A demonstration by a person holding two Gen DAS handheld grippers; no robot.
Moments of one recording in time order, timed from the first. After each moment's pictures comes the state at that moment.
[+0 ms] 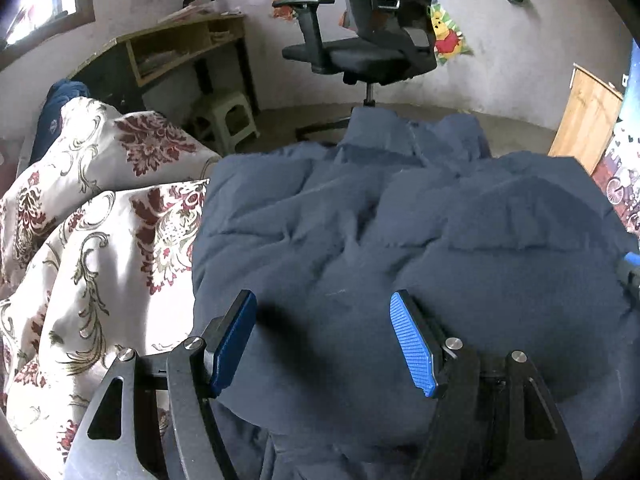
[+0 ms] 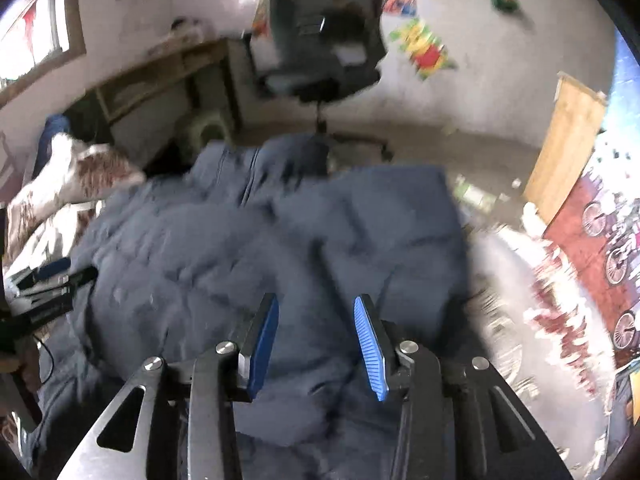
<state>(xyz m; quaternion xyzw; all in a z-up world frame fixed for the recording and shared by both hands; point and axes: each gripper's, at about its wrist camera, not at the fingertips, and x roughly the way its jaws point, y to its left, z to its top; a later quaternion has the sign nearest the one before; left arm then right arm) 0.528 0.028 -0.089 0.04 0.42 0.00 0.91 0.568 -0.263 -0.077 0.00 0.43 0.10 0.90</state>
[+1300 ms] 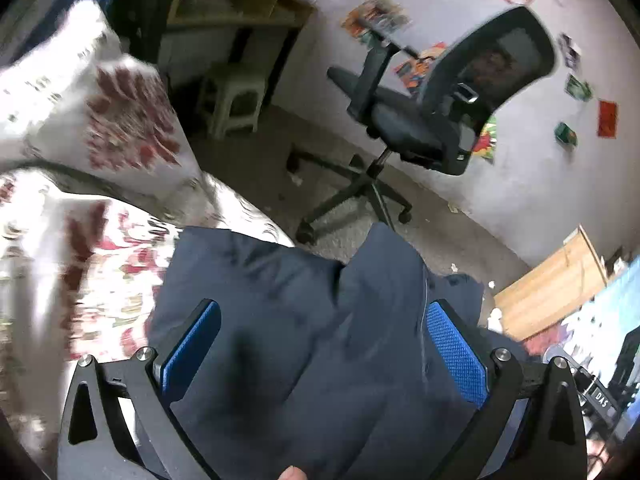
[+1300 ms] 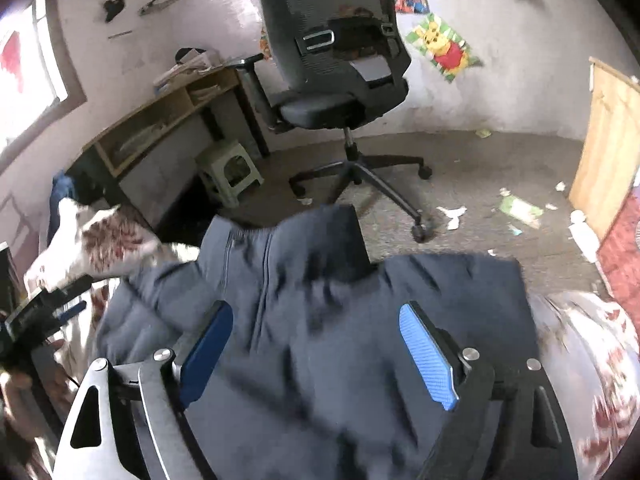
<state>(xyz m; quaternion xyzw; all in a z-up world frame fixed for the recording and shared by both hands) 0.666 0.092 -0.051 -0.24 0.40 -0.01 0.88 0.733 -0.261 -0.043 0.10 0.40 0.16 0.90</state>
